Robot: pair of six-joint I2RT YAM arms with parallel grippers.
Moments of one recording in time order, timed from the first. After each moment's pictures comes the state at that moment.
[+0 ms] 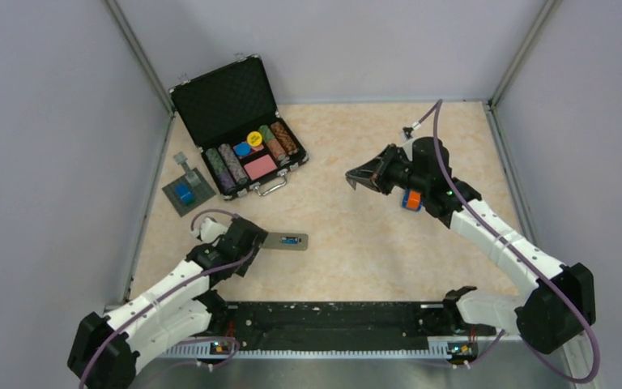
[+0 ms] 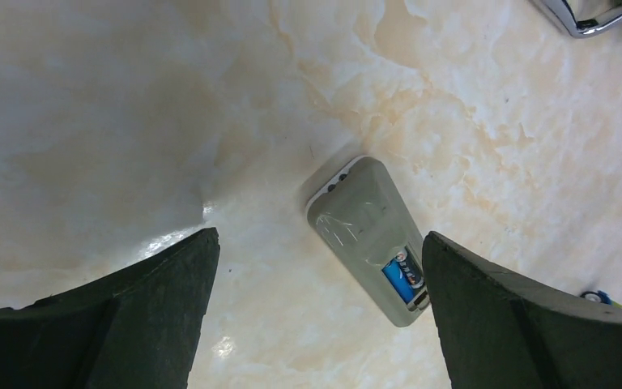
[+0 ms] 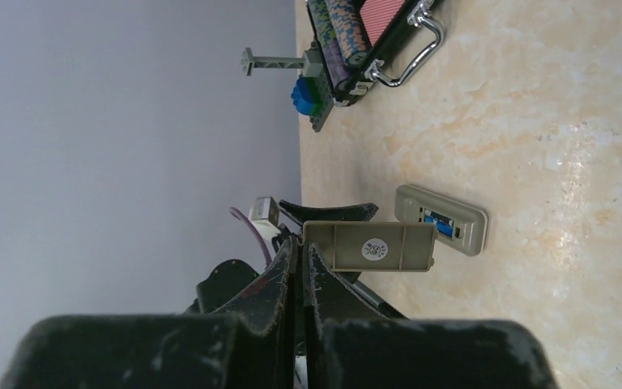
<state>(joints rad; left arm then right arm) -0.61 0.81 0.37 -0.53 -0.41 -1.57 0.48 1.18 0.93 -0.12 -0.39 1.16</state>
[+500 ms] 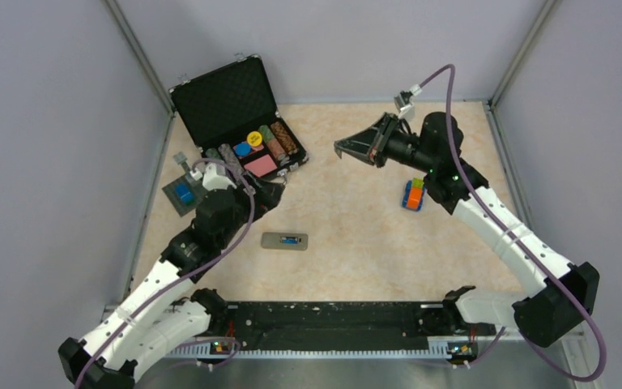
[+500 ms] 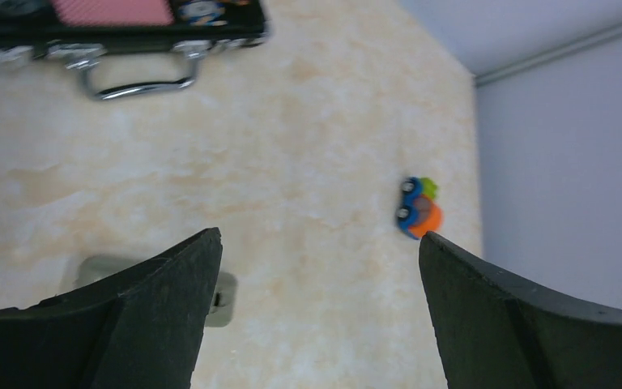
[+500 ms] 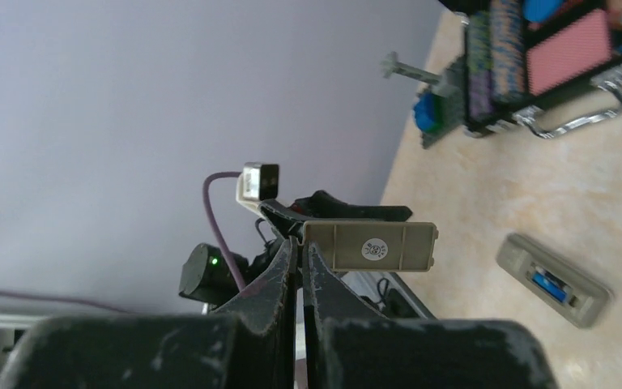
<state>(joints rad) -0.60 0.72 0.66 -0.33 -0.31 -0.96 0.52 1.22 1.14 -0.04 -0.49 1.15</state>
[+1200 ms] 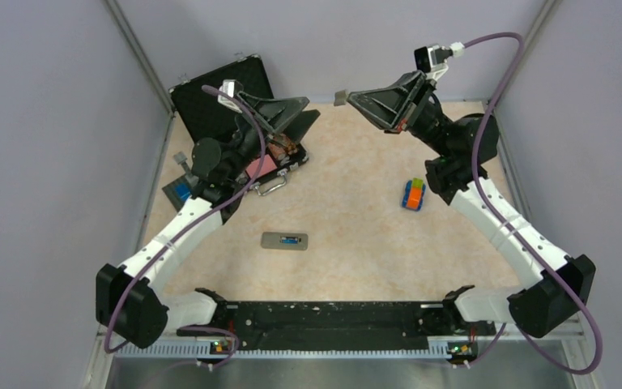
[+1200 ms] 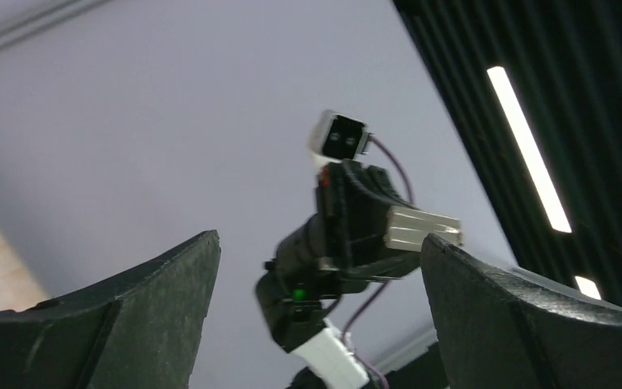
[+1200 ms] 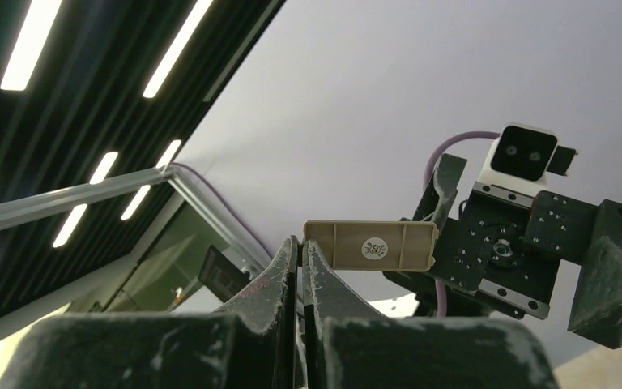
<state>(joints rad) -0.46 1.20 1.00 0.69 0.39 -1.48 0.52 1.26 1.25 0.78 -0.61 1.50</state>
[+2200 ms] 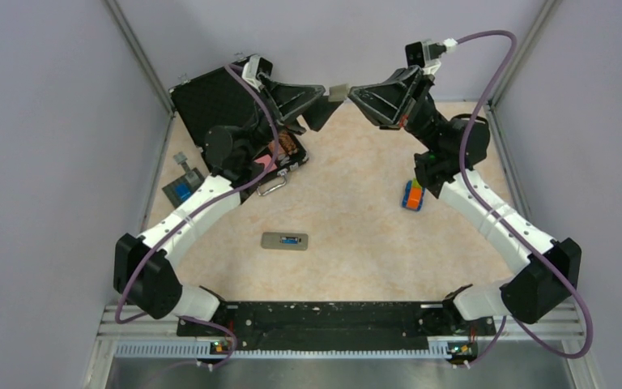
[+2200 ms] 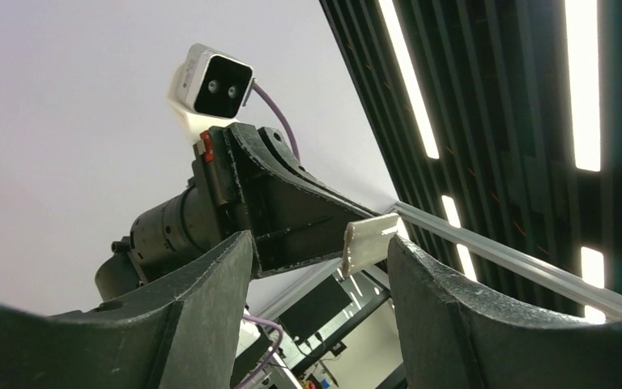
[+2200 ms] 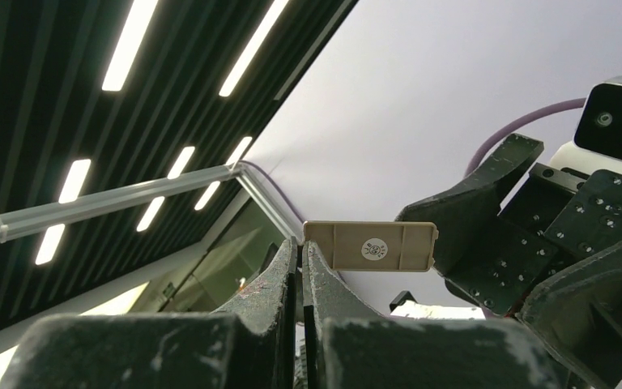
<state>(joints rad) -0.54 1.42 1.23 1.00 0.53 -1.81 0.54 1.37 1.30 1.03 -0.59 1.71</state>
